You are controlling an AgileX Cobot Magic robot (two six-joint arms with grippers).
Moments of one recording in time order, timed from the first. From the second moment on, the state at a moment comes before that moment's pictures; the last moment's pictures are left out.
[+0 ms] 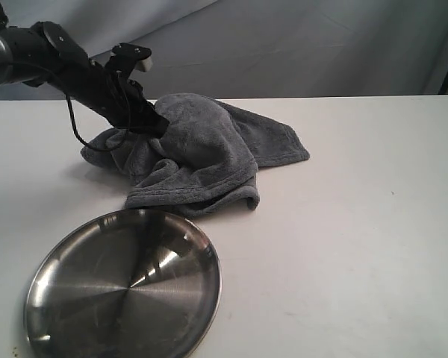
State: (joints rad) left arm -0.21 2.23 -1.71 -0.62 0.77 0.83; right arm -0.04 0.00 0.00 -0.04 0.35 -0.02
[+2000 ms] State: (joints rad) left arm -0.24 1.87 -1.71 -1.27 1.22 1.20; right arm -0.04 0.00 0.00 -0.04 0.35 -0.02
